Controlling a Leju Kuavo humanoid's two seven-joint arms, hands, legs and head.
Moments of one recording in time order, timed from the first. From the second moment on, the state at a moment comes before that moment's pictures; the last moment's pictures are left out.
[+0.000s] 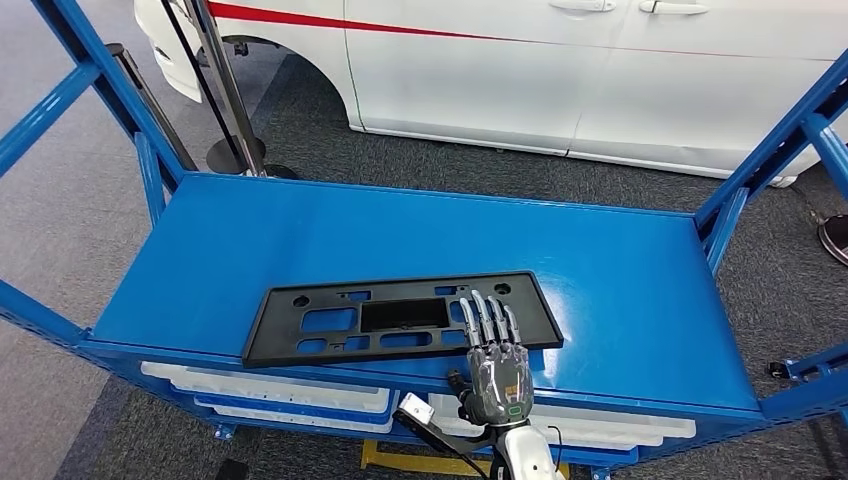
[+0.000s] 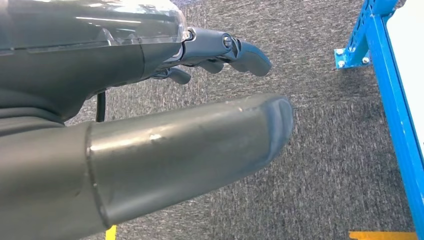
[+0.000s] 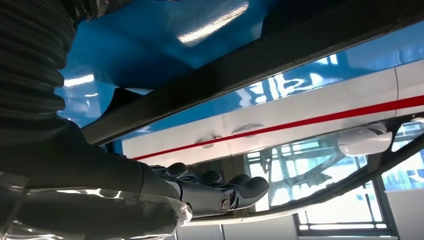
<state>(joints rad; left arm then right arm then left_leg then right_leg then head) -0.03 -0.15 0.78 -0.23 -1.04 0.26 -0.45 -0.07 0.15 0.40 -0.94 1.54 -0.70 -0.17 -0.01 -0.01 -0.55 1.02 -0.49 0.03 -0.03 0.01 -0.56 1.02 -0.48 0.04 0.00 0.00</state>
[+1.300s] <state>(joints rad) -0.04 -0.15 0.77 -0.23 -1.15 0.23 -0.42 -0.26 0.21 0.46 -0.70 1.51 -0.70 -0.10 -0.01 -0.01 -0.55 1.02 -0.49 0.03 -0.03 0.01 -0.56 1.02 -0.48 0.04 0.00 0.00</state>
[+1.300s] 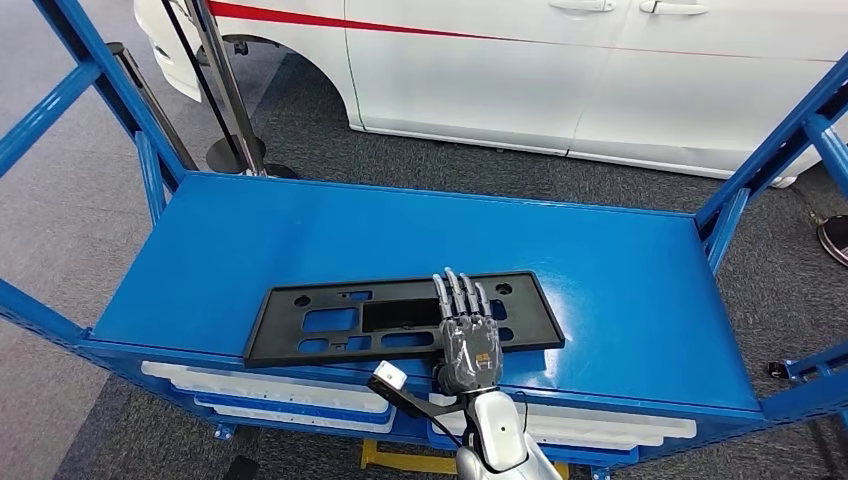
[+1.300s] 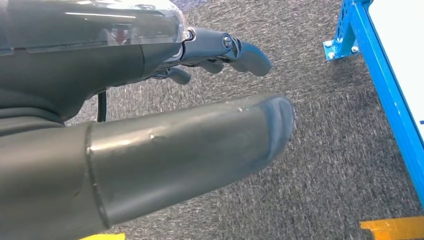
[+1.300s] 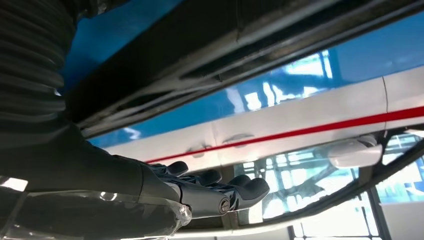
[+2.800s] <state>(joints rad) -0.03 -0.15 0.85 -0.23 -1.11 0.21 -0.44 -0.03 0.16 0.55 -1.50 0.25 -0.30 -0.54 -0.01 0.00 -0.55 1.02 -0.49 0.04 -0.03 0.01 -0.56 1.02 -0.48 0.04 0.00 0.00</state>
